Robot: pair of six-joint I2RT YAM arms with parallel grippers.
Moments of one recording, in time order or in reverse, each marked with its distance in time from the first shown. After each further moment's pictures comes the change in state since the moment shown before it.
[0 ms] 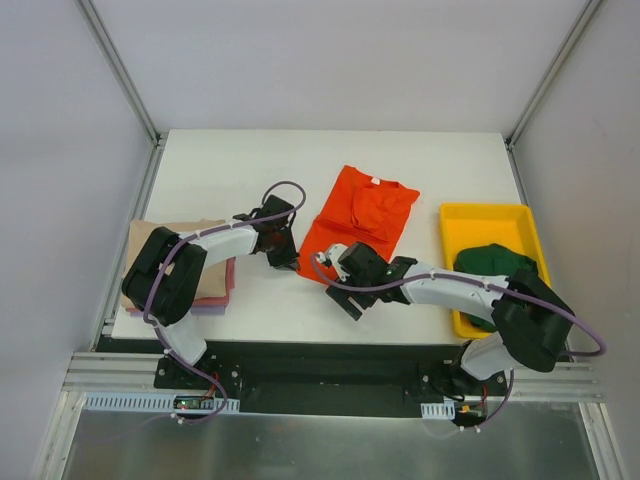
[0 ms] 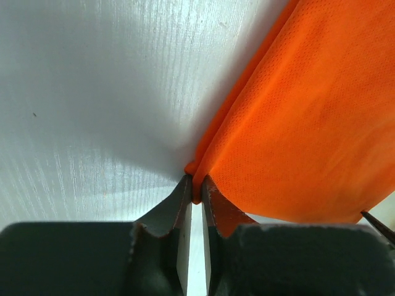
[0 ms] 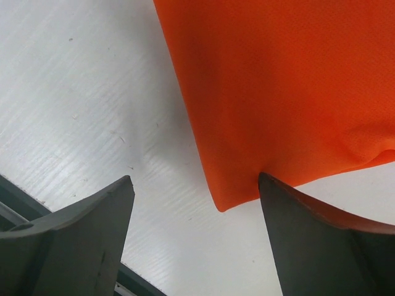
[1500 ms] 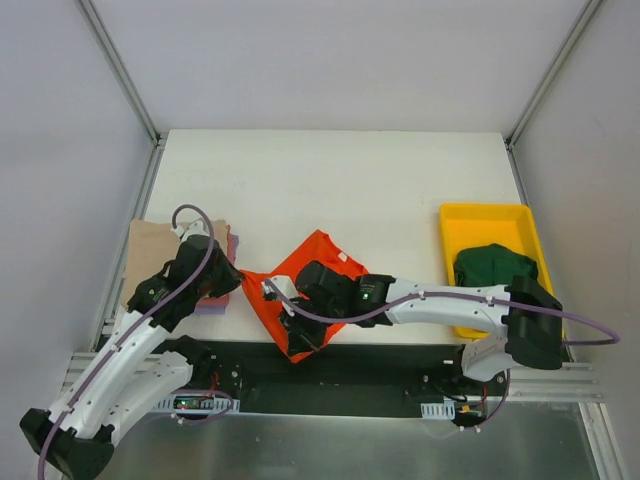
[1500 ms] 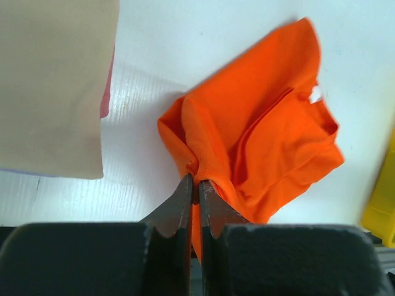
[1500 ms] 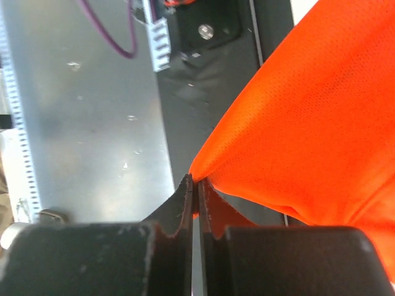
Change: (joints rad) left arm 0.045 -1.004 -0.265 -0.410 -0.292 -0.076; right arm 0.344 0.053 0.254 0.058 -0.497 0.251
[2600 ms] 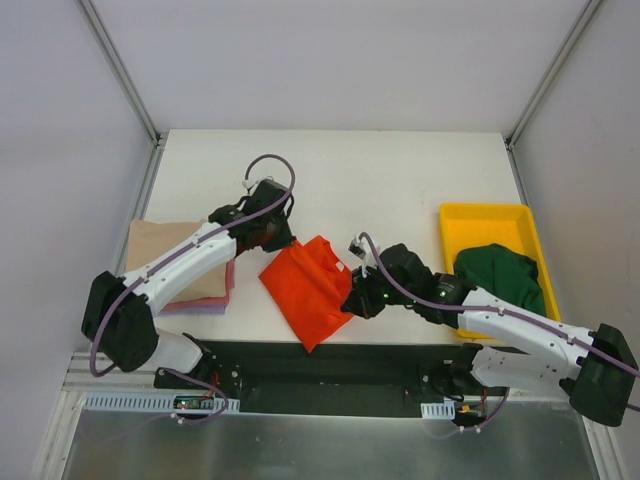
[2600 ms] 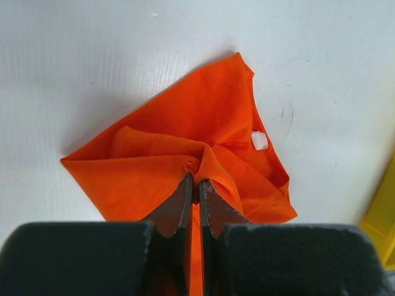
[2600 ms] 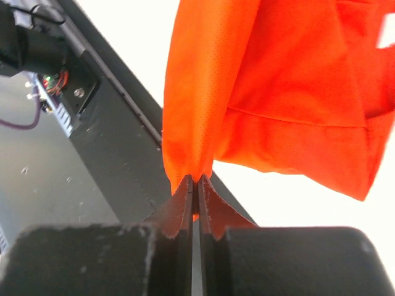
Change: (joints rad) left arm -0.138 0.652 0.385 0.146 0.002 0.008; right arm -0.315 -0.483 -0.378 0.053 0.164 0.201
